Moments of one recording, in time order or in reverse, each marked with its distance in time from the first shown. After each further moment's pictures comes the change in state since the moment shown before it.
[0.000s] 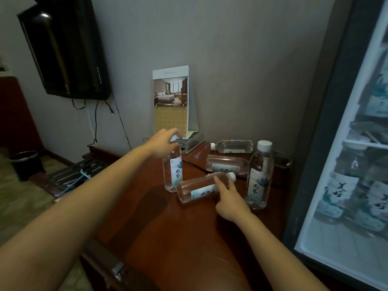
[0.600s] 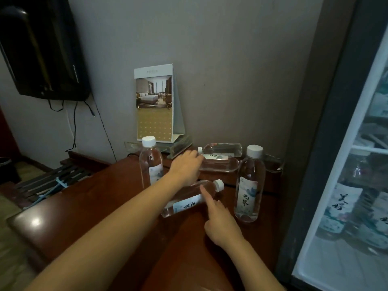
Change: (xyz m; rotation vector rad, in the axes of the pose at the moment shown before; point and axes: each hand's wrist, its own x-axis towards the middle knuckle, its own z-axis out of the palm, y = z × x) left_hand 0.047 0.045 0.112 0.498 0.038 0.244; right_hand 0.006 0.019 0.015 0.016 0.057 -0.125
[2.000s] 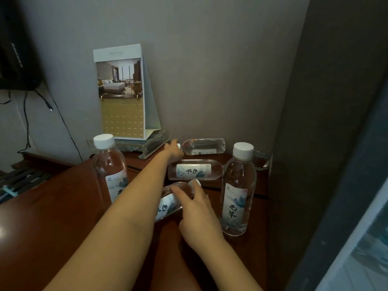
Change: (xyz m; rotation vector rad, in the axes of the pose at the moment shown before) left_hand 0.135 -0.031 0.083 -0.774 -0.250 -0.474; right_hand 0.031 -0.007 -0.013 -0.005 0.112 -0.026
